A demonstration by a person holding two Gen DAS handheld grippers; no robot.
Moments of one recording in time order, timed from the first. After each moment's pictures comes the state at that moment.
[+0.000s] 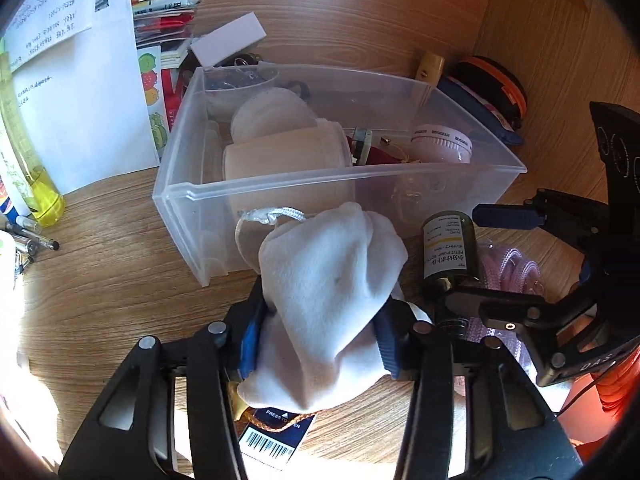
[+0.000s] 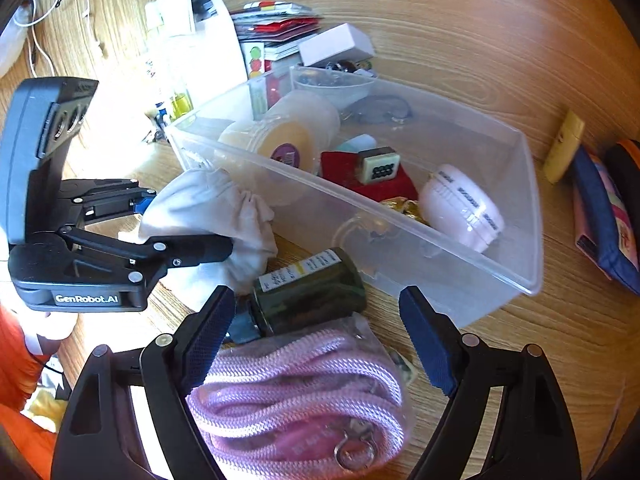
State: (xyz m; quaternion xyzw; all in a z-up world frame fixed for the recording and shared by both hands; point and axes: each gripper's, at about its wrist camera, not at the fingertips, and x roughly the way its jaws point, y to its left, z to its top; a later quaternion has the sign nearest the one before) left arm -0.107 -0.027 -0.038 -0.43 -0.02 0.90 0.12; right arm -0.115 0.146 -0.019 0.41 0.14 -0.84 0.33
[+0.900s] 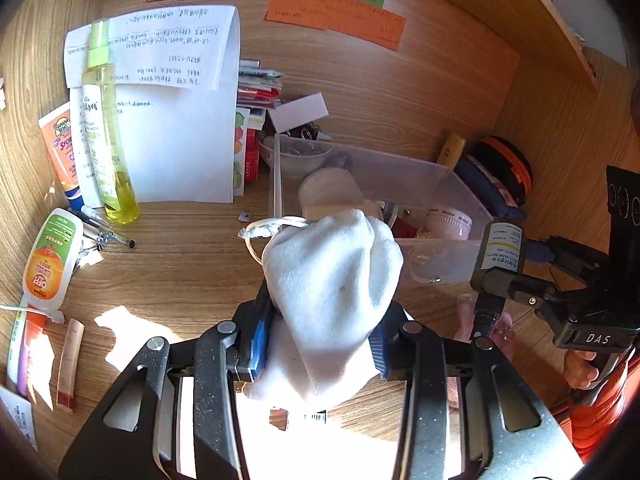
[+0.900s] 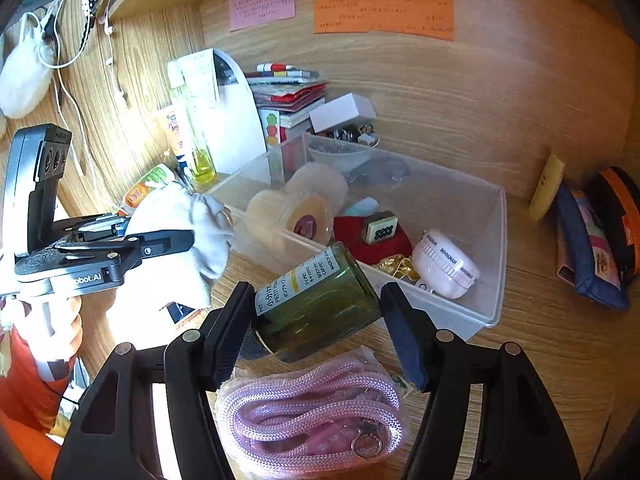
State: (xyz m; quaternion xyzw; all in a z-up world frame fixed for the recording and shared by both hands) left arm -0.068 -0.065 0.016 -0.35 -0.09 0.93 0.06; right arm -0.096 0.163 0.037 0.34 0.09 -0.88 0.33
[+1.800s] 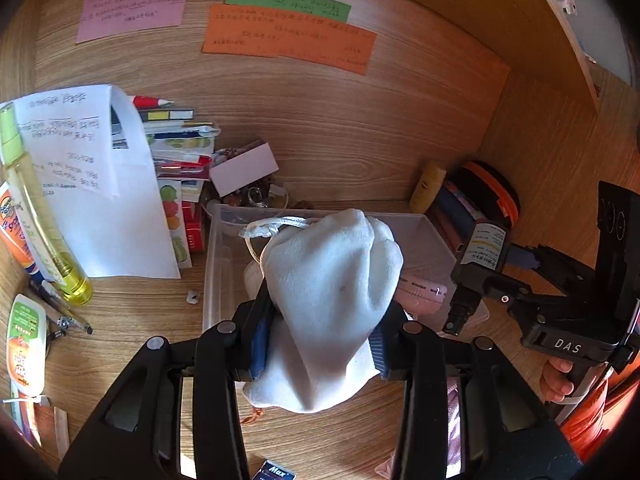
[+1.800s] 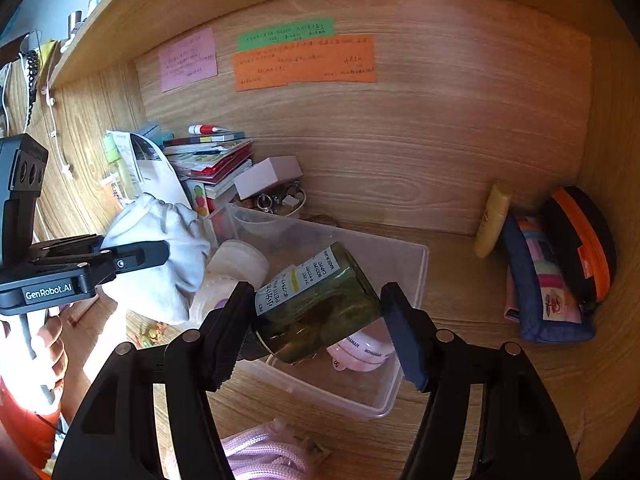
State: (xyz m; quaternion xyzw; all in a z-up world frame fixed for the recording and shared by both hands) left arm -0.146 -0.029 0.052 -0.34 -0.08 0.93 0.10; right arm -0.156 0.187 0.064 0.31 0.06 -0.91 0.26
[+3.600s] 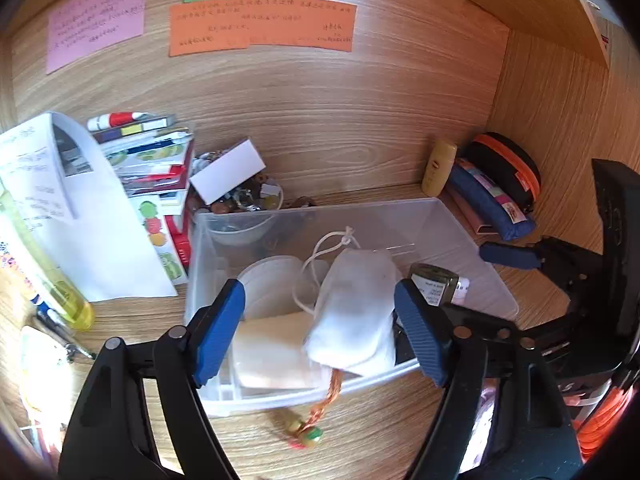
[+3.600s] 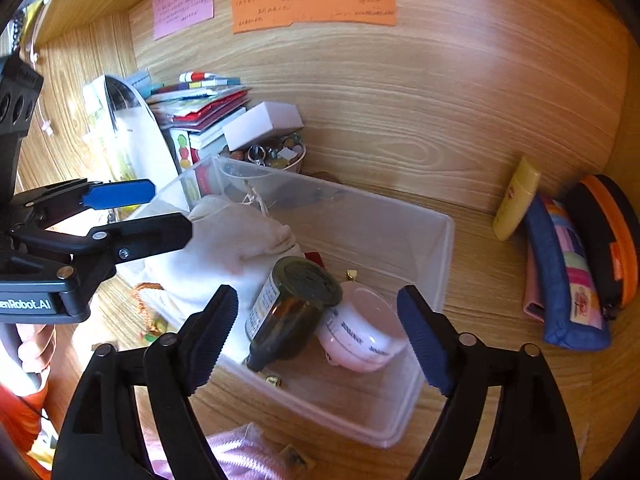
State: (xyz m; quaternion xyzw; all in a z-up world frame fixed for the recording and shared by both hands) left arm -0.161 -0.008 0.038 -0.35 -0.01 0.93 0.08; right arm -0.175 0.175 0.030 0.36 0.09 -0.89 0.27
